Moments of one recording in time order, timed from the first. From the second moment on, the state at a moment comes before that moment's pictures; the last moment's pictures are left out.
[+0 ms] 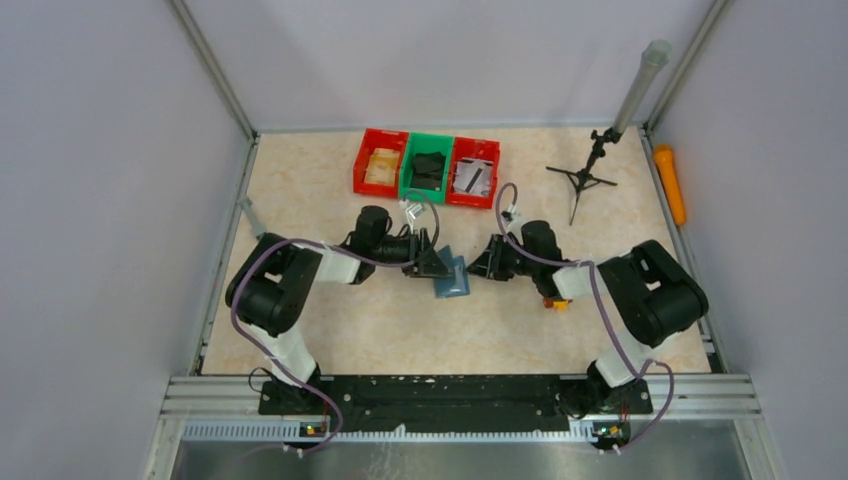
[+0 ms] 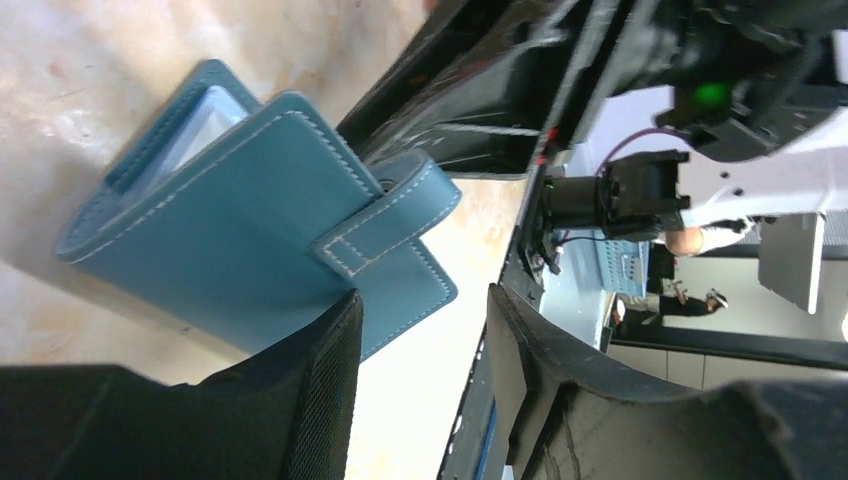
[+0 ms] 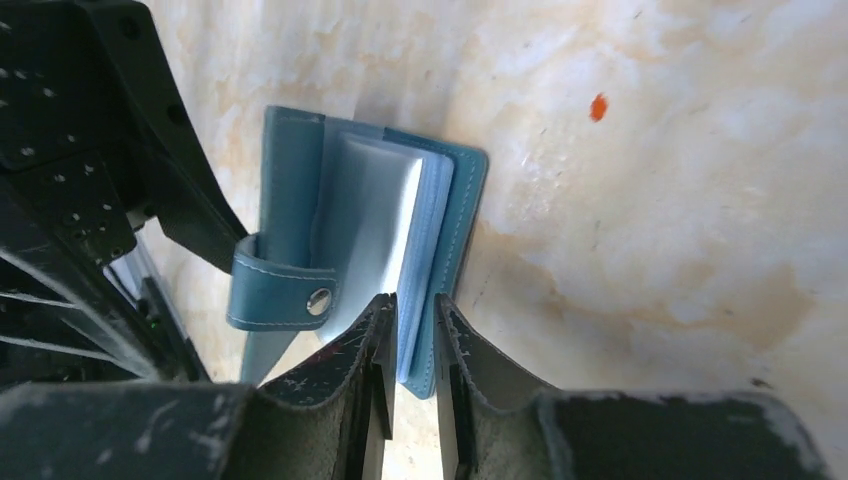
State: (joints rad) left arm -0.45 1.77 0.71 0.57 0.97 -0.74; right arm 0.47 1.68 0.54 0.60 -0.52 0.67
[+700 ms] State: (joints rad) left arm -0.46 1.57 0.71 0.20 0.66 -0.49; right arm 0.47 1.10 0.33 0.45 0.08 0.55
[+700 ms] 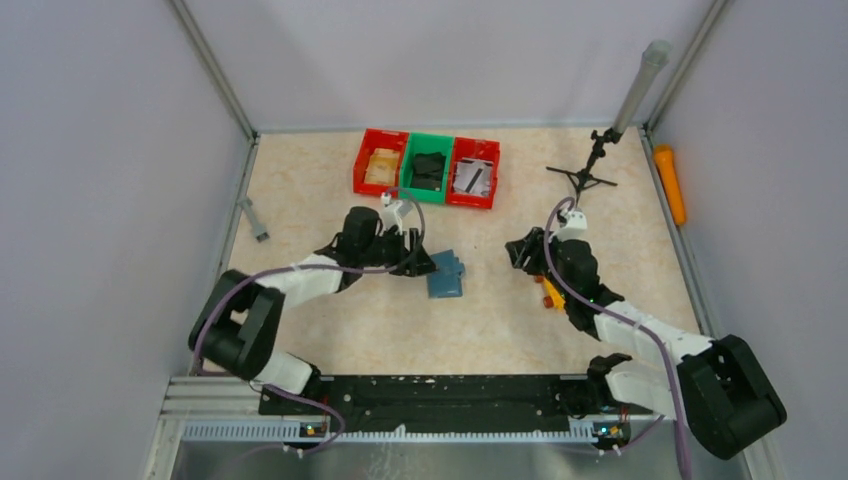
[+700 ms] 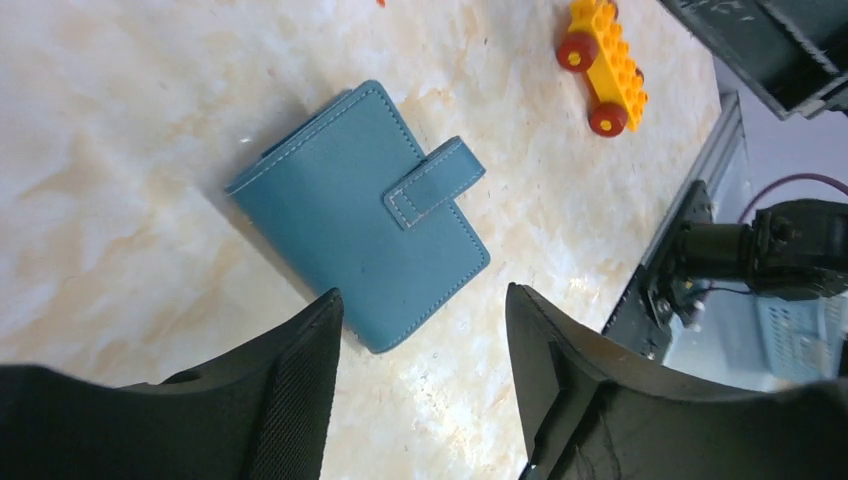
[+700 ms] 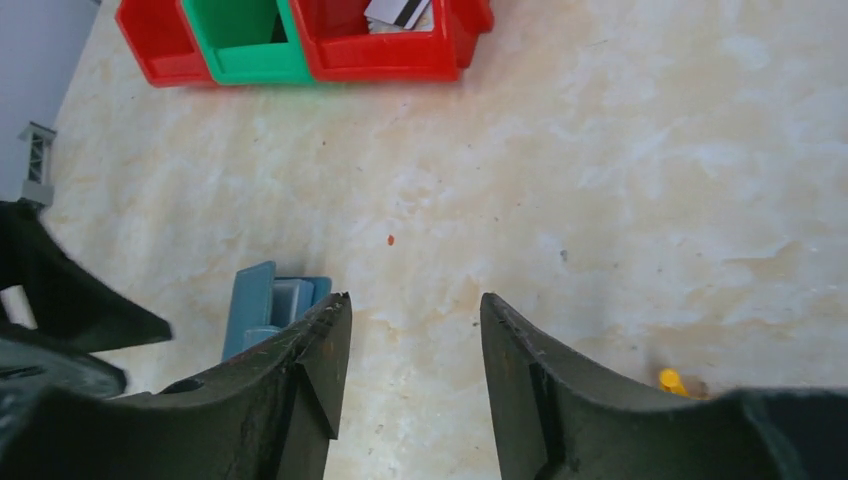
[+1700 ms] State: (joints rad) left arm -0.37 0.90 0.30 0.39 -0.59 -0.21; right arm 0.38 0.92 0.01 0.95 0.59 -0.05
